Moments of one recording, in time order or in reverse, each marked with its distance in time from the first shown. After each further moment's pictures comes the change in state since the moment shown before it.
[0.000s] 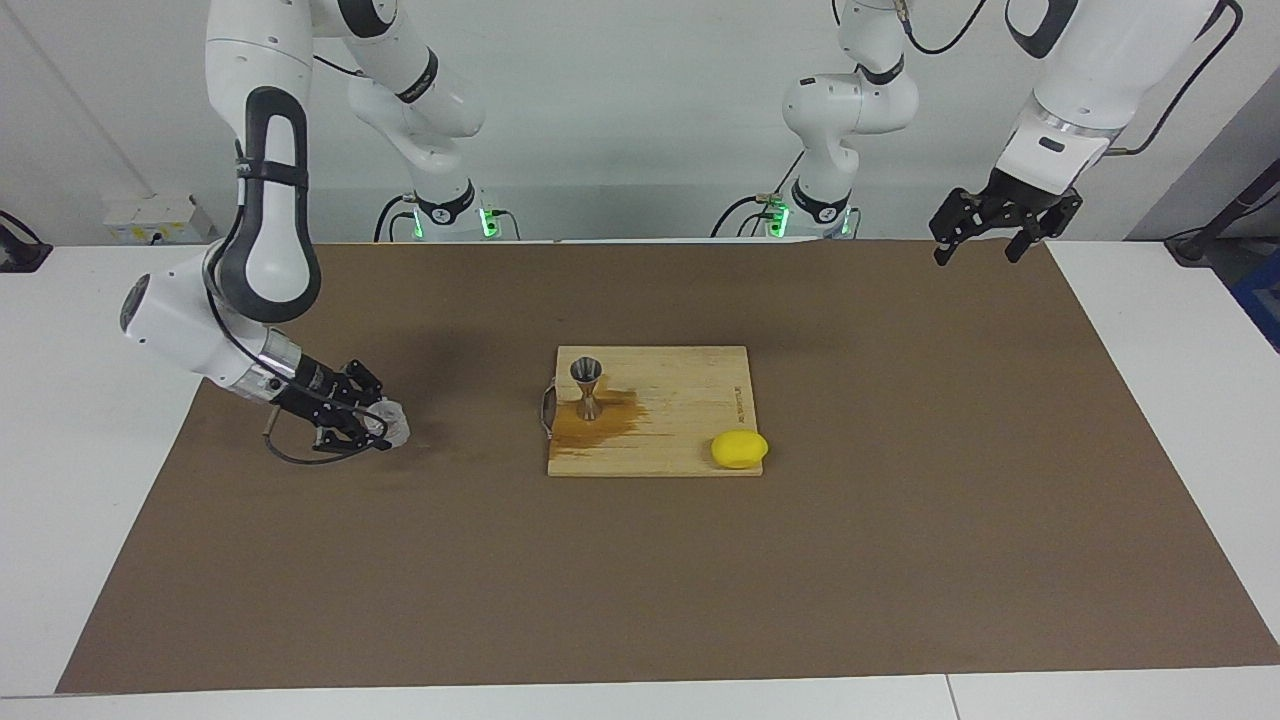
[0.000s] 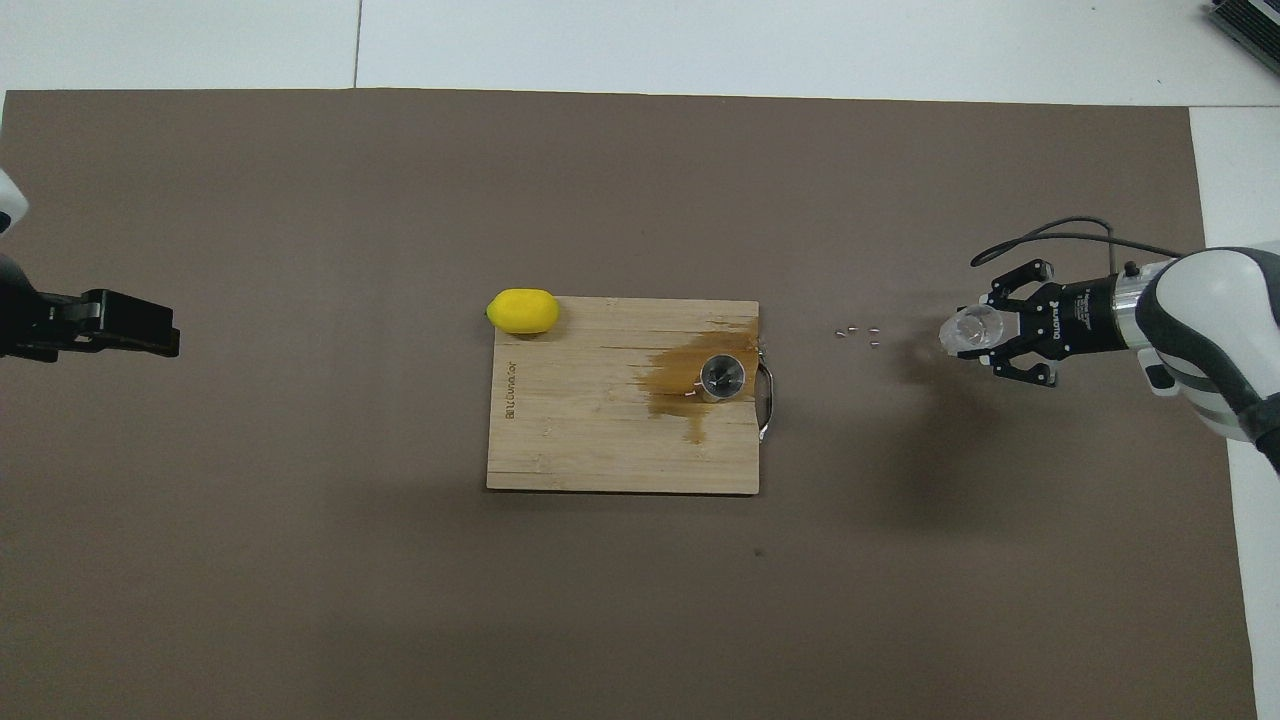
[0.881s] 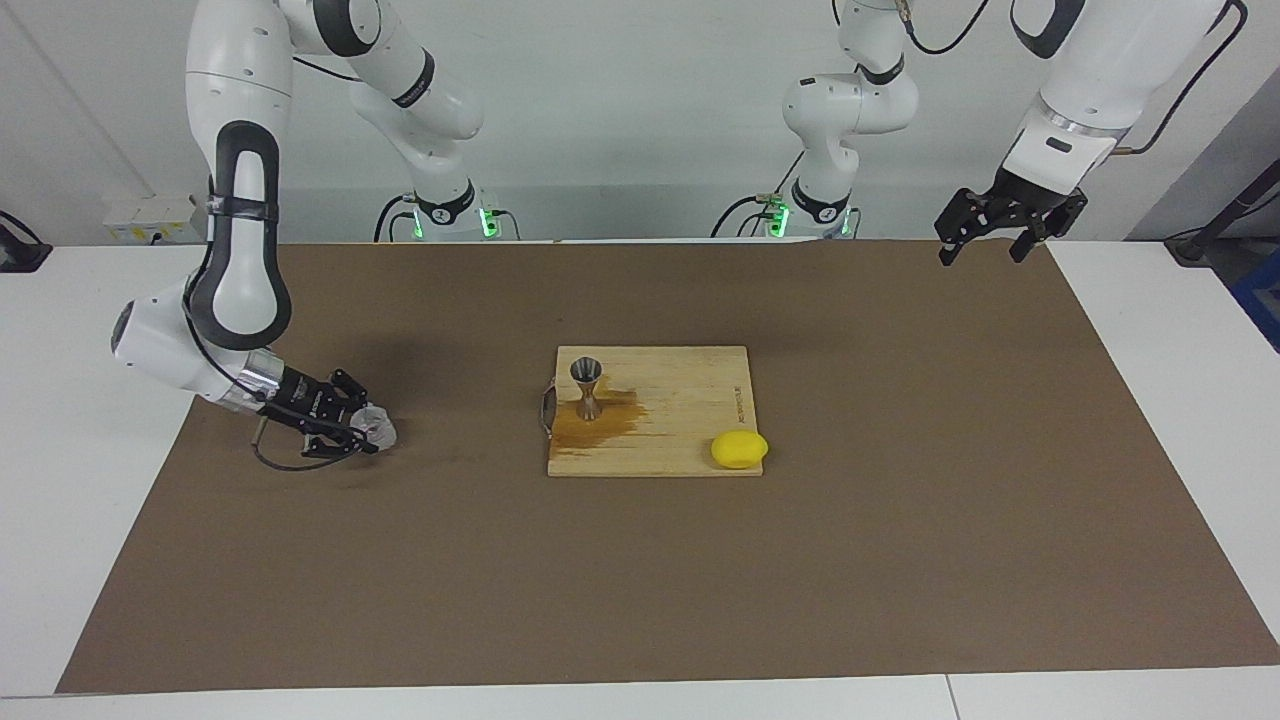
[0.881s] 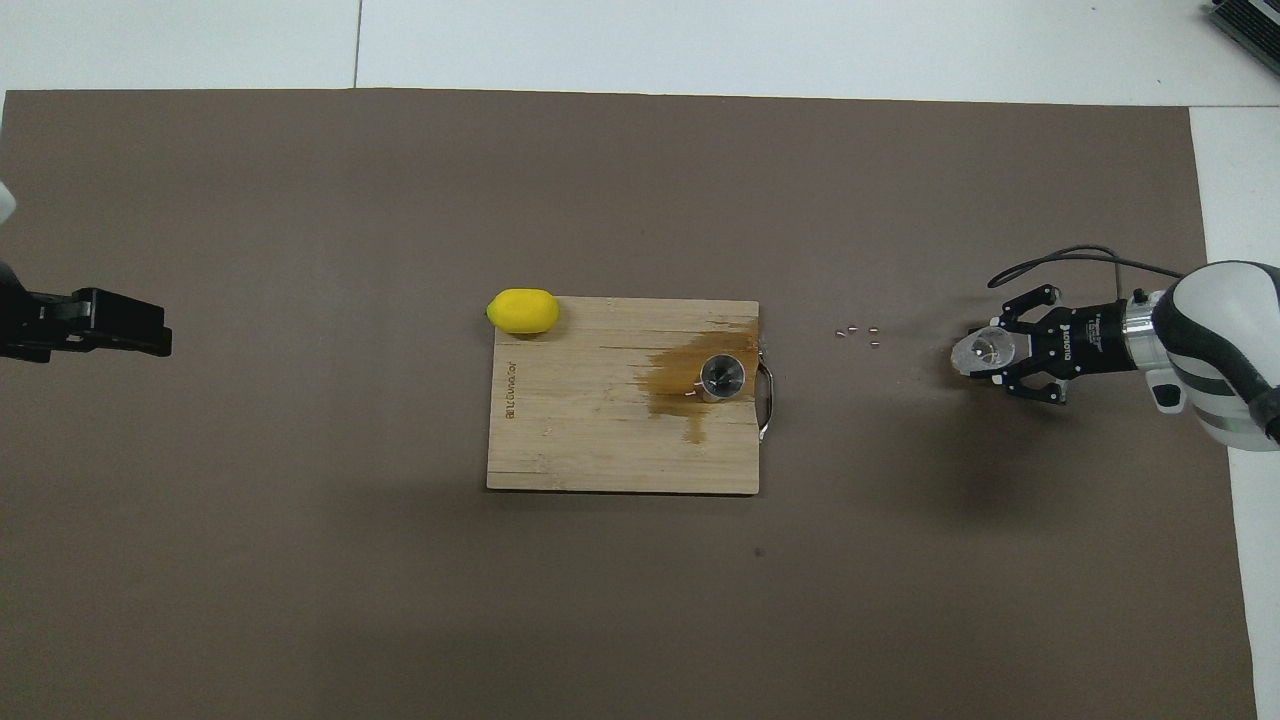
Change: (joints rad) left arm 0.002 0.000 0.009 0.000 0.000 -0.001 0.000; right arm -0.039 0.043 -0.002 -0.017 0.015 0.005 -0.085
